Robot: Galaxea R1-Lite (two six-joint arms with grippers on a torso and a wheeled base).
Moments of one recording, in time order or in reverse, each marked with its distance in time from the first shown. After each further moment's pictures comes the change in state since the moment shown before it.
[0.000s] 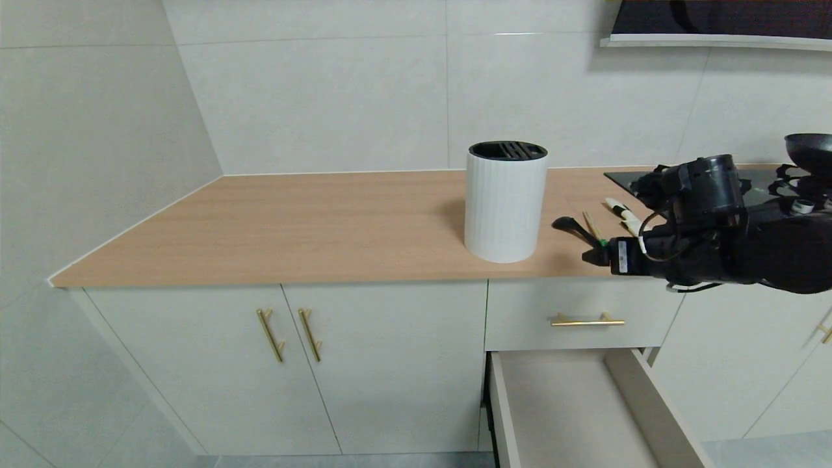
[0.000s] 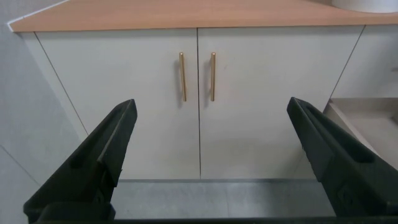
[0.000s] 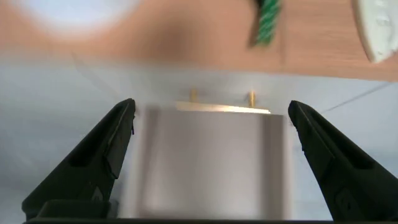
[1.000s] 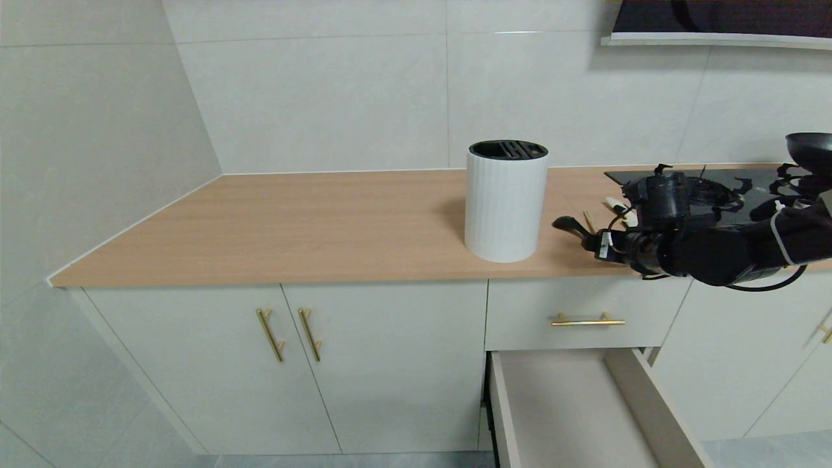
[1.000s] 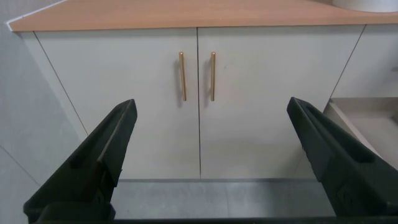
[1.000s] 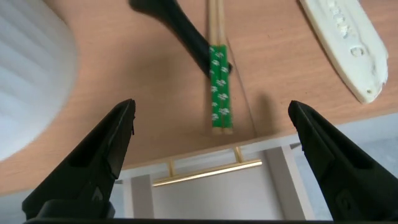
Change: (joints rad) left arm 0.000 0.000 0.000 0.000 0.000 0.000; right arm -0.069 0.241 -0.135 -0.174 -0.135 0.075
